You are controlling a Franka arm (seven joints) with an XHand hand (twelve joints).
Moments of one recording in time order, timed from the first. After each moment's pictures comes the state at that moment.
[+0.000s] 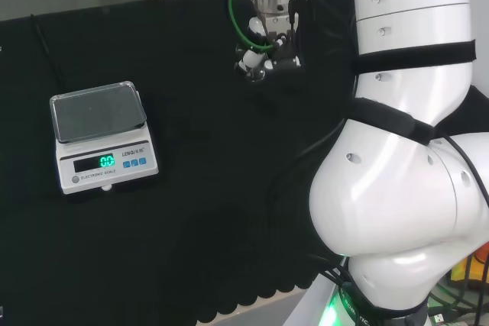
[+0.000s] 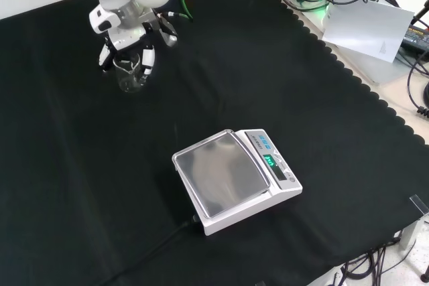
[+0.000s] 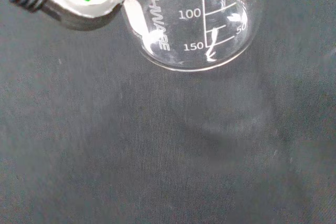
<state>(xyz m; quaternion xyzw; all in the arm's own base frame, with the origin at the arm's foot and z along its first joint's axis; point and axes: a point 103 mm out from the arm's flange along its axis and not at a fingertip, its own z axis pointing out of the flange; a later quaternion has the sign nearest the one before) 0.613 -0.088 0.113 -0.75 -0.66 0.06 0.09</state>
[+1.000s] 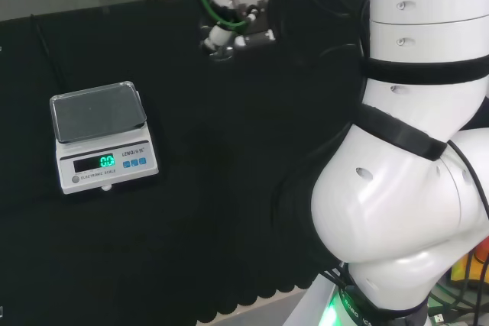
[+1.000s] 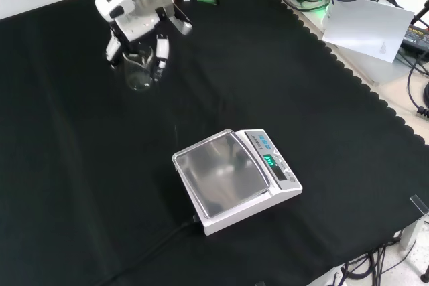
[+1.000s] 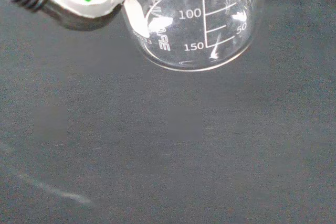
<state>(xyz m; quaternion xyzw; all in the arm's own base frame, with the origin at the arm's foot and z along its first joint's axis) 0.601 0.011 0.197 -0.69 -0.72 0.06 0.07</state>
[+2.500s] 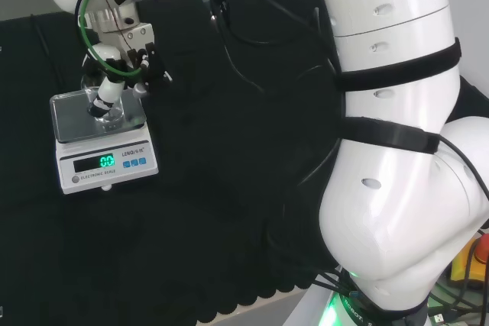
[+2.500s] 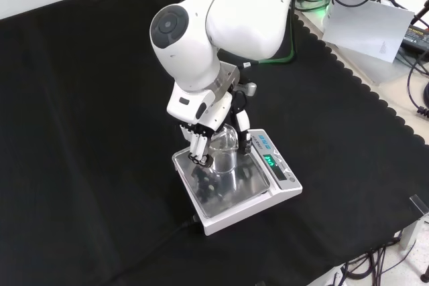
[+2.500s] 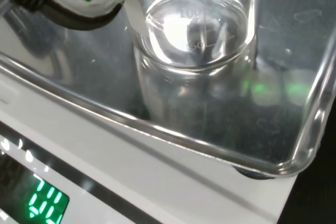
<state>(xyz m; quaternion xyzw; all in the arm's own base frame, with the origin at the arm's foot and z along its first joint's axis) 0.552 0.249 0.156 -0.51 -0.84 0.10 0.13</state>
